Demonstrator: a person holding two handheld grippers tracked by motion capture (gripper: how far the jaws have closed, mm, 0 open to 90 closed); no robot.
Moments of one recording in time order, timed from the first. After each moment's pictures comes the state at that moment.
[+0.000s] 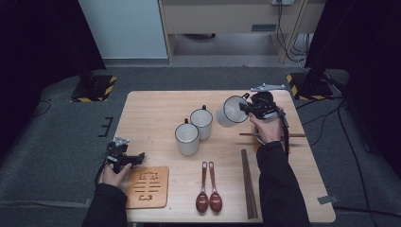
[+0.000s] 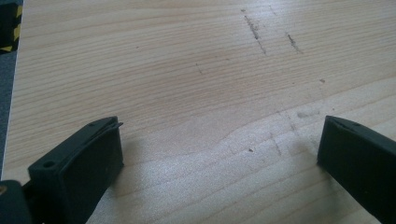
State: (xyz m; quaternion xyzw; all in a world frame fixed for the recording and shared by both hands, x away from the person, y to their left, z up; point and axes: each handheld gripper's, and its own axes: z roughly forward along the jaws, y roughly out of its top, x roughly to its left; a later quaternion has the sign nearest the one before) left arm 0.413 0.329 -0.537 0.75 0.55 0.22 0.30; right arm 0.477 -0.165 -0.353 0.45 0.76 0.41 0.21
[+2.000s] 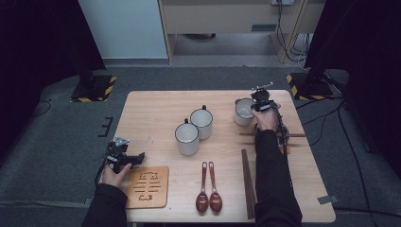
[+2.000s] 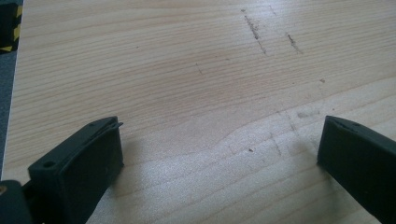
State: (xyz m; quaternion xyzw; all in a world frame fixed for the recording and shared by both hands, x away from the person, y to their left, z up) left arm 0.413 0.329 -0.537 0.75 0.55 0.22 0.30; right arm 0.583 -0.193 -0.448 0.57 0.75 0.24 0.23
